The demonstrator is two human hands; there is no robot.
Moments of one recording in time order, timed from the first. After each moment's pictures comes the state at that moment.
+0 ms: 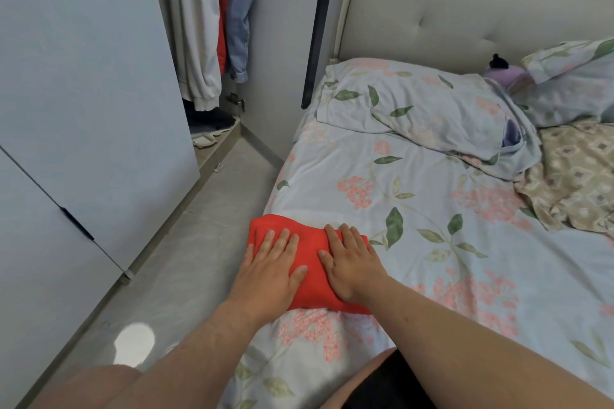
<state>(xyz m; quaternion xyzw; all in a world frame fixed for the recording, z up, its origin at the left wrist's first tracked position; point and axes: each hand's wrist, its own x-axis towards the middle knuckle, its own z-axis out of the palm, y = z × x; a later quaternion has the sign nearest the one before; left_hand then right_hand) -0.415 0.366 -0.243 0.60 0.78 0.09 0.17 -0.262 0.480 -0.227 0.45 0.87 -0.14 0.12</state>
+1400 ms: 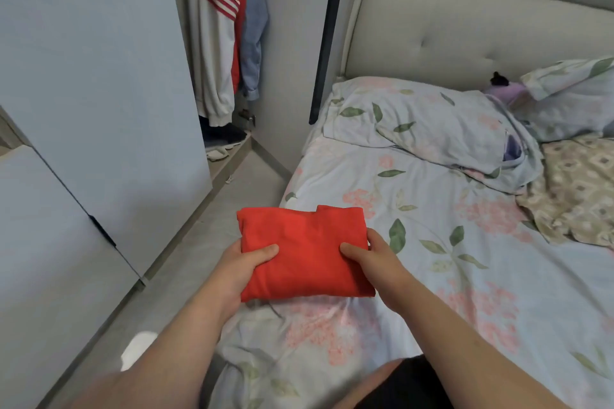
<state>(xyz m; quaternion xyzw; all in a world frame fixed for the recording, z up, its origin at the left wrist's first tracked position) -0.448 0.346 -0.188 0.11 0.58 0.62 0.51 -0.245 0.473 -0.168 0.51 0.57 -0.61 -0.20</state>
